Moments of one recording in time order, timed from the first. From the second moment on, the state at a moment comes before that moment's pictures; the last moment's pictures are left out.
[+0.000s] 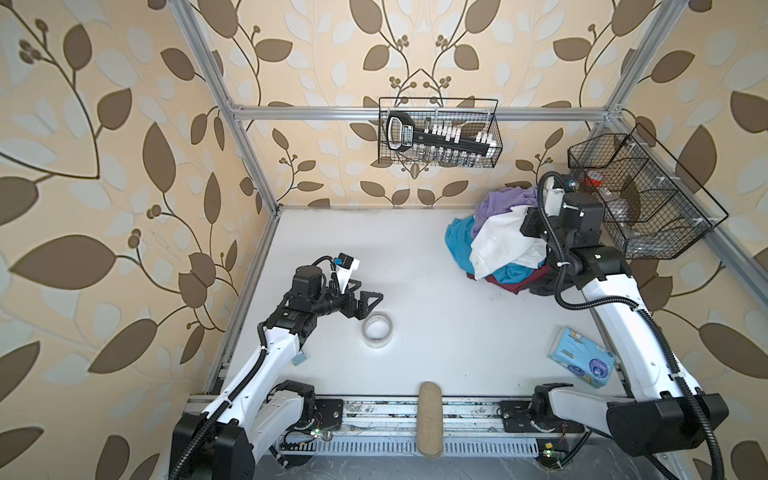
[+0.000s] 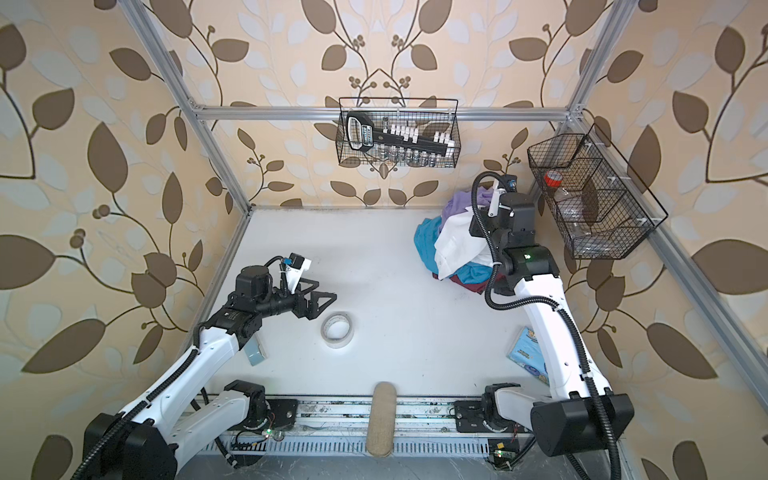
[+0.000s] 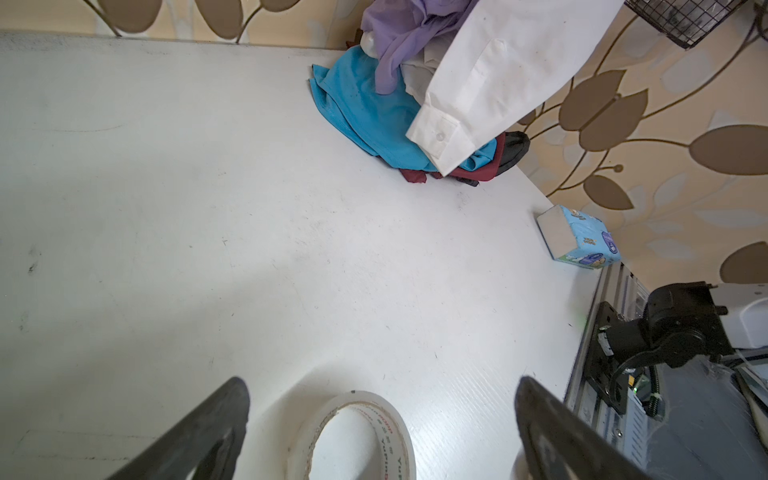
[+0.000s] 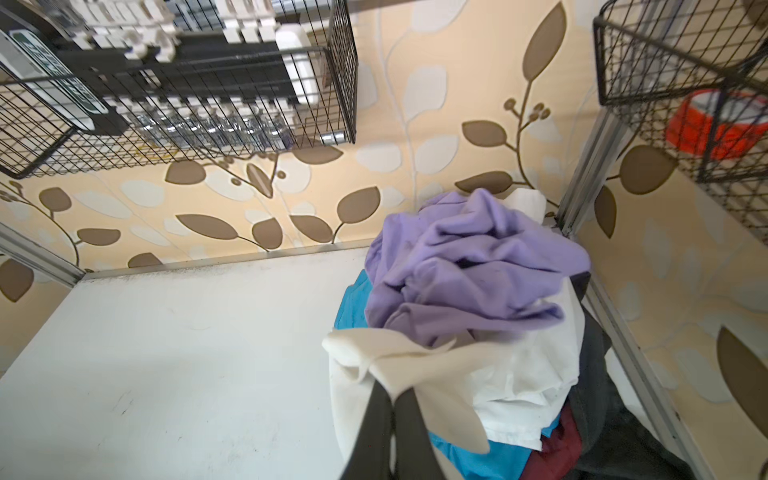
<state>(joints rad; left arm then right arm) -0.17 0.95 0.59 -0.19 0.71 -0.08 0.08 1.22 1.35 -0.48 0.11 0.18</state>
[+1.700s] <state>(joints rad) -0.18 1.02 0.59 -0.20 0.70 -0.05 0.09 1.64 1.44 -0.38 0.30 0.06</state>
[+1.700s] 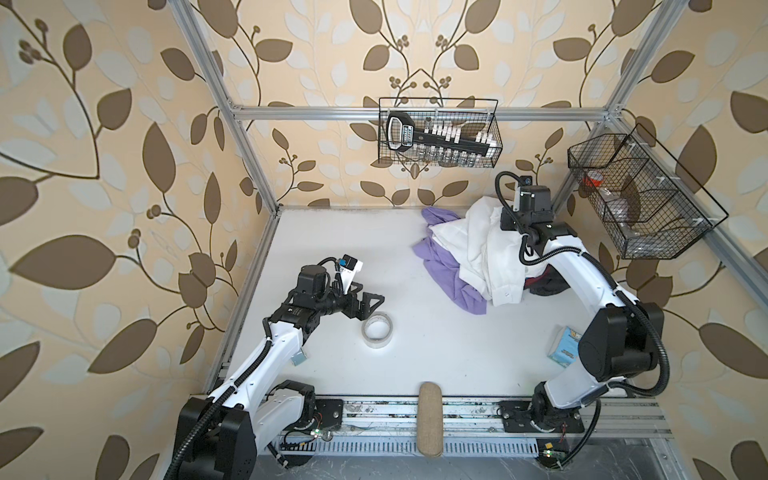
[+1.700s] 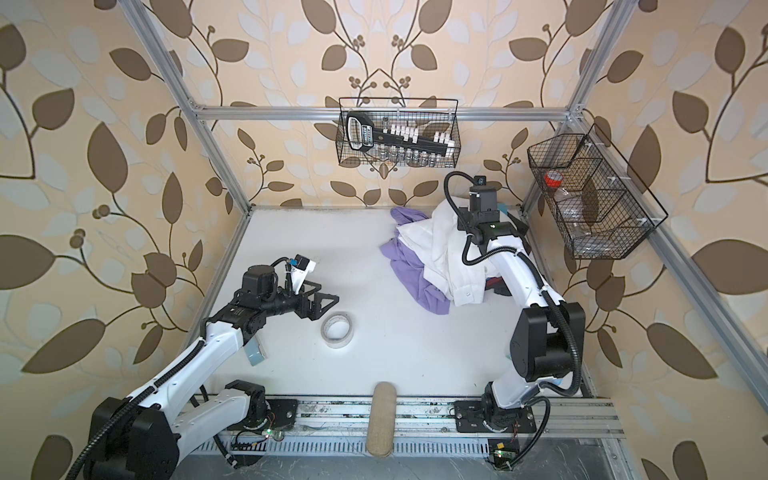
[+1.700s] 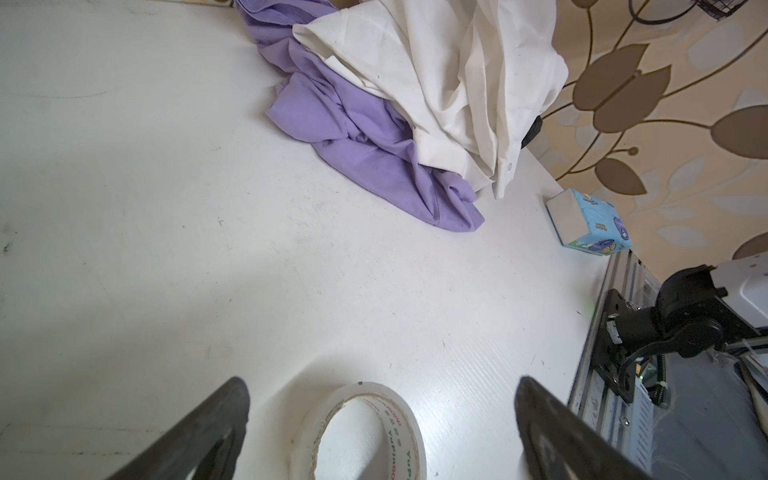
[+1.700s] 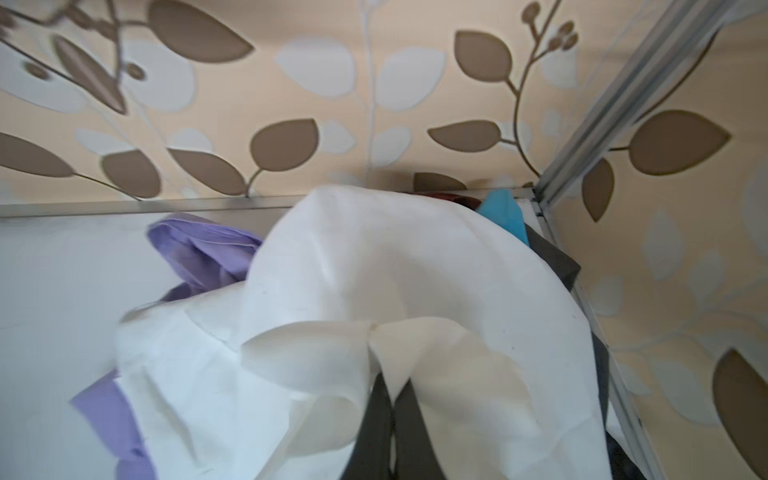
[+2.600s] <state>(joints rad) -0.18 1.02 0.59 -0.20 0.70 -0.05 0.03 1.54 1.28 -0.50 0.24 0.08</state>
